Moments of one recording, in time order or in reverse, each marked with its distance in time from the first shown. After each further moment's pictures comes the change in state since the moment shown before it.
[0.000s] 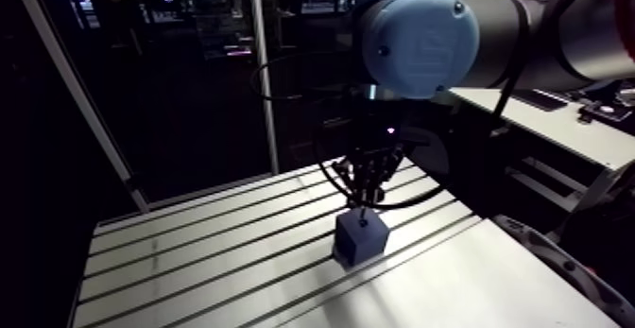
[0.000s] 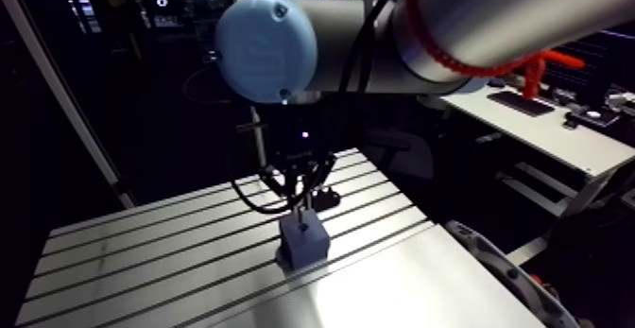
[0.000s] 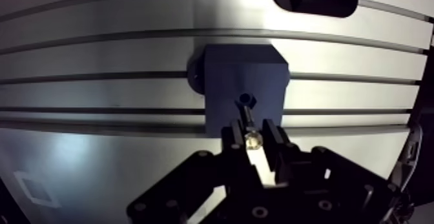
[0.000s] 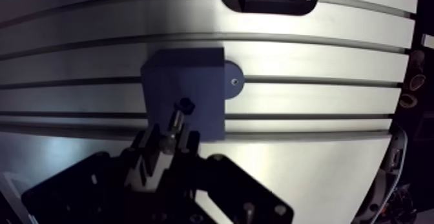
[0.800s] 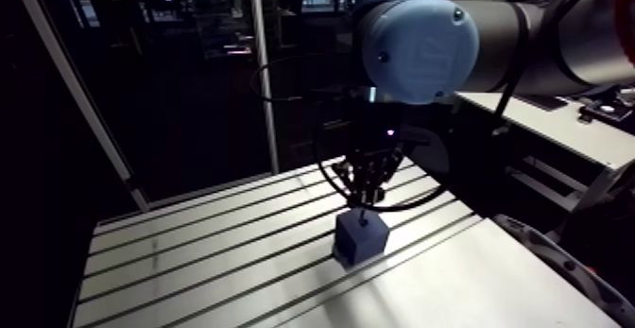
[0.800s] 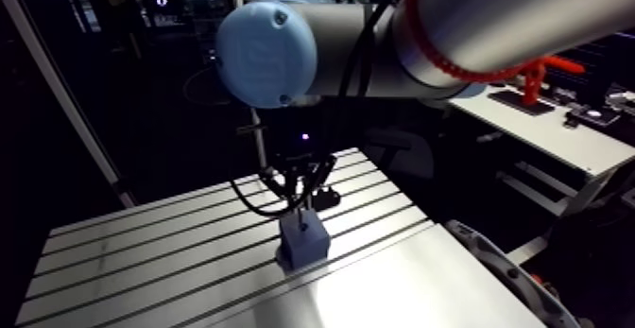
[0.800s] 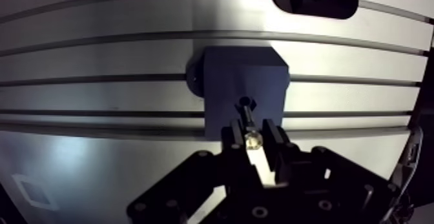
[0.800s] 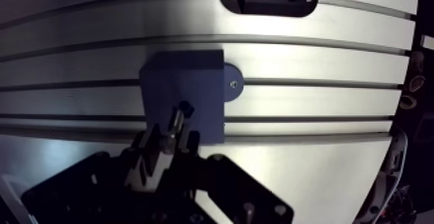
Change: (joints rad) arm 0.000 0.003 0.009 -0.020 0.000 0.001
